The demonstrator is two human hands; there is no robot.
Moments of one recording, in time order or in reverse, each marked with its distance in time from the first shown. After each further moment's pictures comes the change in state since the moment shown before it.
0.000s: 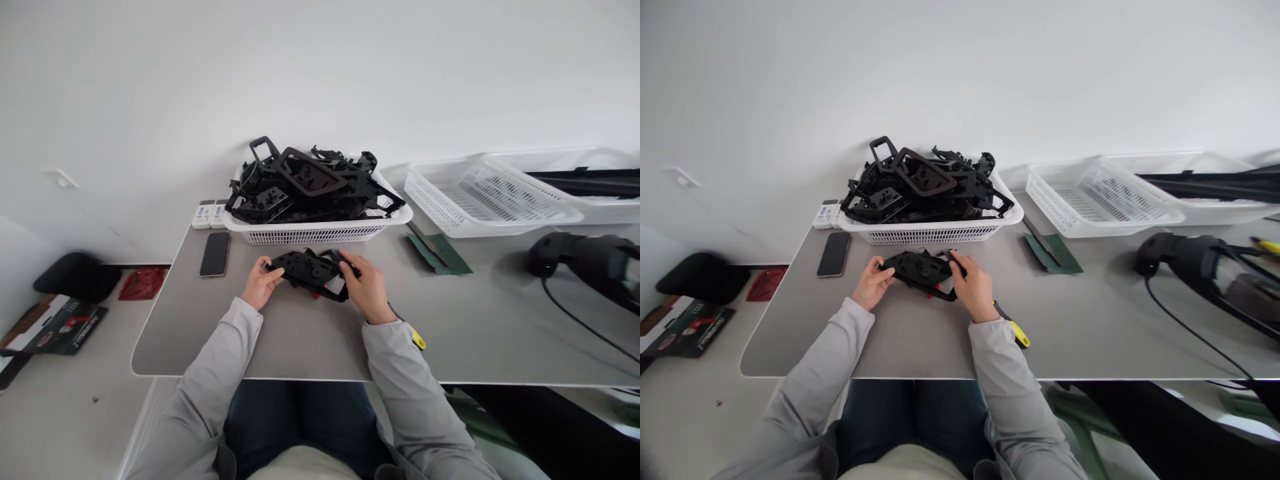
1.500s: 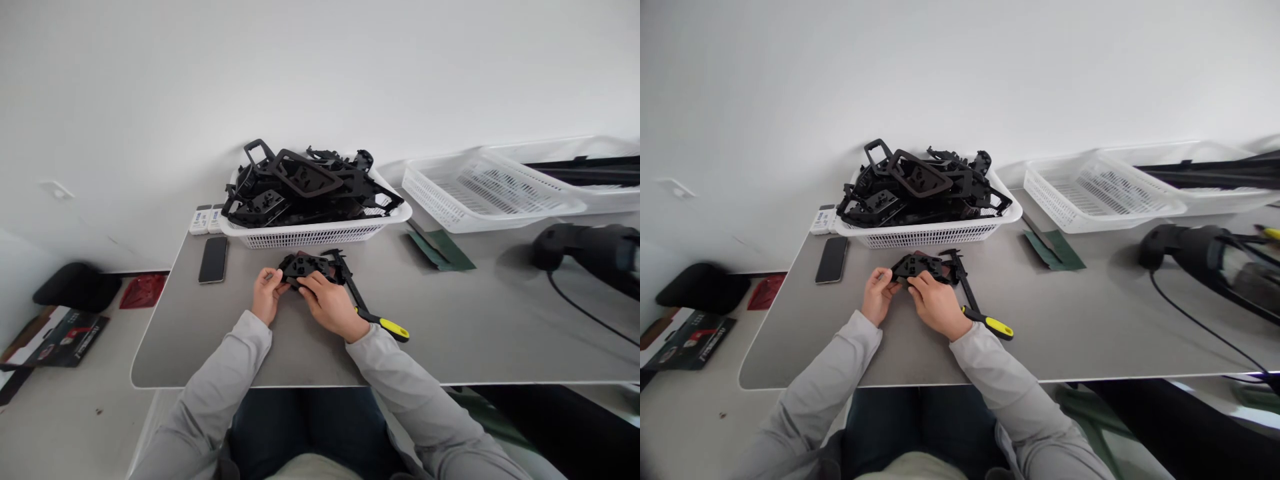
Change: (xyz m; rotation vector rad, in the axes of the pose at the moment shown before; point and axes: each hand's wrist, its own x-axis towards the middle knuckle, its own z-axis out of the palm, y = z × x) left_hand -0.011 -0.015 0.017 0.020 0.197 0.048; right_hand -0.025 -0.045 0.025 -0.070 -0.333 -0.350
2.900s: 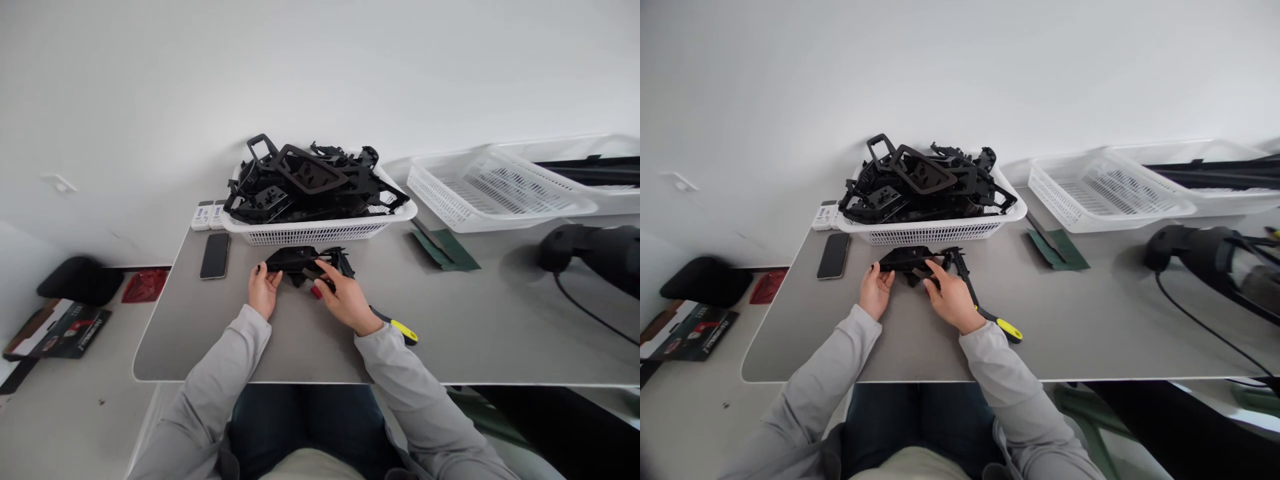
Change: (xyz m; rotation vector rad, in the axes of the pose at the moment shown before) left_hand 0.014 0.000 -0.004 -0.319 0.272 -0.003; right_hand -0.005 0.021 -0.006 0.140 0.083 0.173
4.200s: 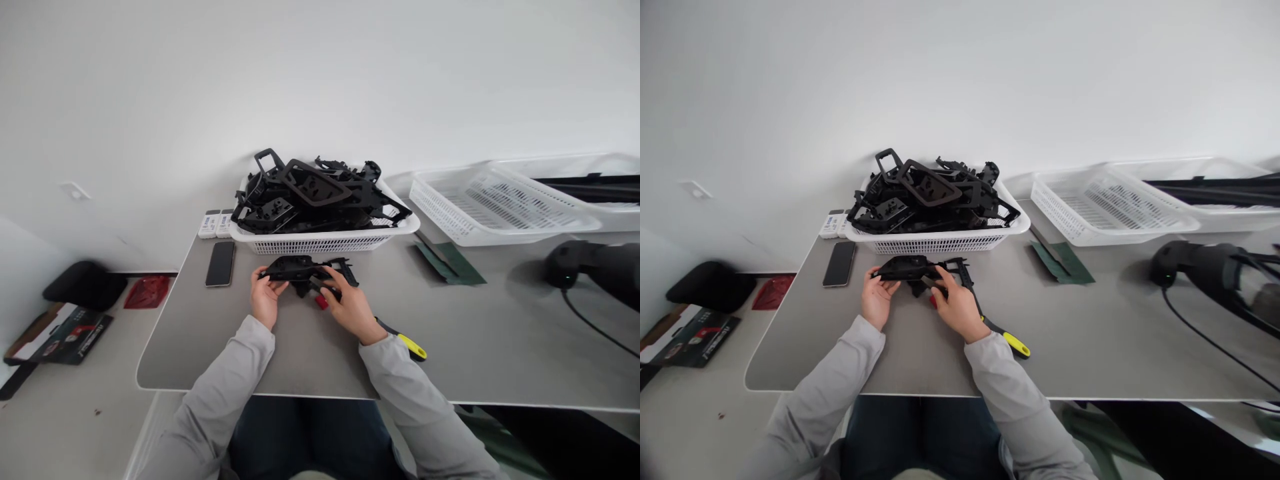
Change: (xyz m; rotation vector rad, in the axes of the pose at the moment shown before) left_hand -0.011 0.006 -0.002 0.102 -0.149 0.120; right_hand 0.003 0.009 0.003 0.032 0.004 0.073
